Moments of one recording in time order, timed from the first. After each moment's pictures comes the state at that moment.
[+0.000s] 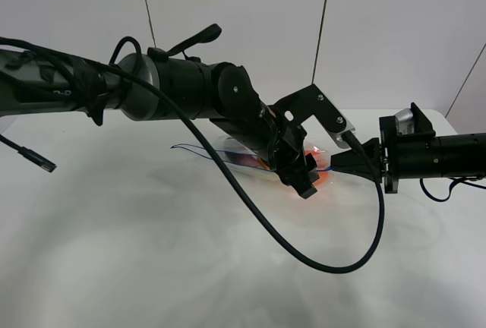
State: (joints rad) left arm -0.76 2.05 -1.51 -0.46 0.42 0.84; right arm -0.22 1.83 -0.78 1.45 1.18 -1.20
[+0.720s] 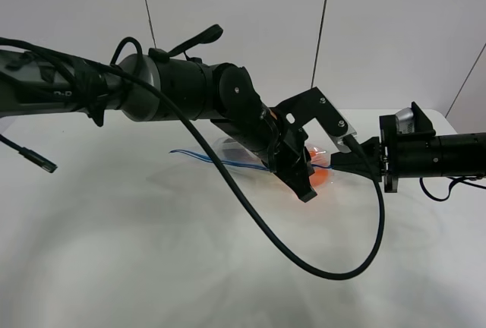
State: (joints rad) left arm -0.76 2.05 -1.51 -0.46 0.44 0.85; right arm -0.22 1.83 -0.78 1.46 1.18 -1.20
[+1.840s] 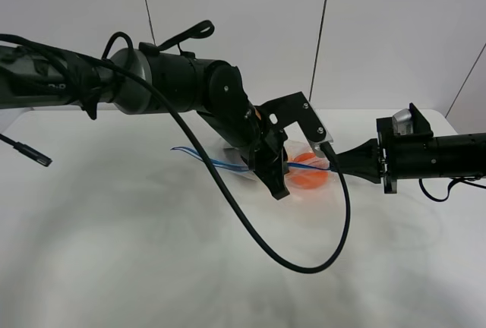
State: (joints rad) left arm -0.70 2.05 -1.51 -0.26 0.53 0.78; right arm -0.22 1.83 -0.78 1.45 1.16 -1.21
